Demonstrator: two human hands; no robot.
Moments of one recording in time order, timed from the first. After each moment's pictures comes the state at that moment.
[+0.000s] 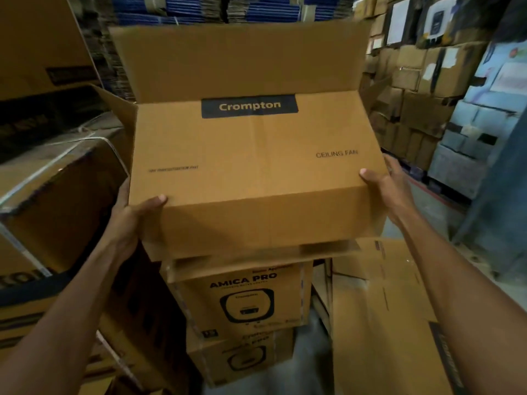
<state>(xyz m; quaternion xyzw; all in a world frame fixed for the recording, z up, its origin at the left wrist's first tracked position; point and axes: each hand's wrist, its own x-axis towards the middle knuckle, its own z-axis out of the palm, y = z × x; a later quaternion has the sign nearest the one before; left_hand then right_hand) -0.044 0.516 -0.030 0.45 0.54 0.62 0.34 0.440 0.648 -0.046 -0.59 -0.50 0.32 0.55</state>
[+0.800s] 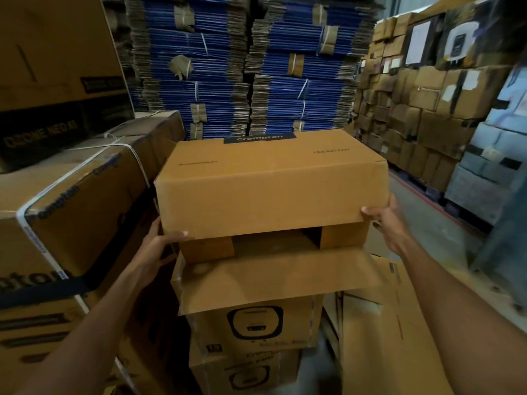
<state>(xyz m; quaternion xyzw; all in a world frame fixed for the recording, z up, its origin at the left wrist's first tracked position) -0.062 0.527 -0.082 0.36 0.62 0.57 0.41 0.411 0.671 -0.075 -0.53 -0.46 0.46 0.55</state>
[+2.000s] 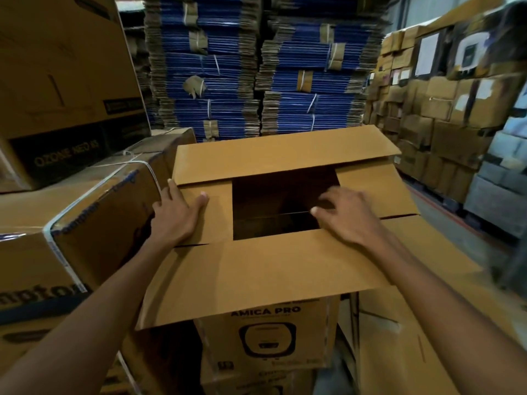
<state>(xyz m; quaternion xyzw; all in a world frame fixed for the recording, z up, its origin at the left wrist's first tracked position) -0.035 0.558 0.010 0.50 0.81 0.31 0.03 0.322 0.639 -0.009 -0.52 -0.82 0.02 0.24</state>
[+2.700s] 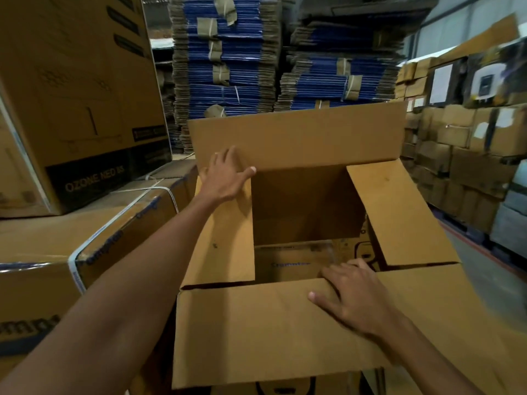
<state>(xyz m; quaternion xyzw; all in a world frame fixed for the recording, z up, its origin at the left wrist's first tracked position) -0.027 0.660 0.112 0.62 0.71 0.32 -0.08 0.283 0.588 -0.052 -0.41 -0.89 -0.05 0.21</state>
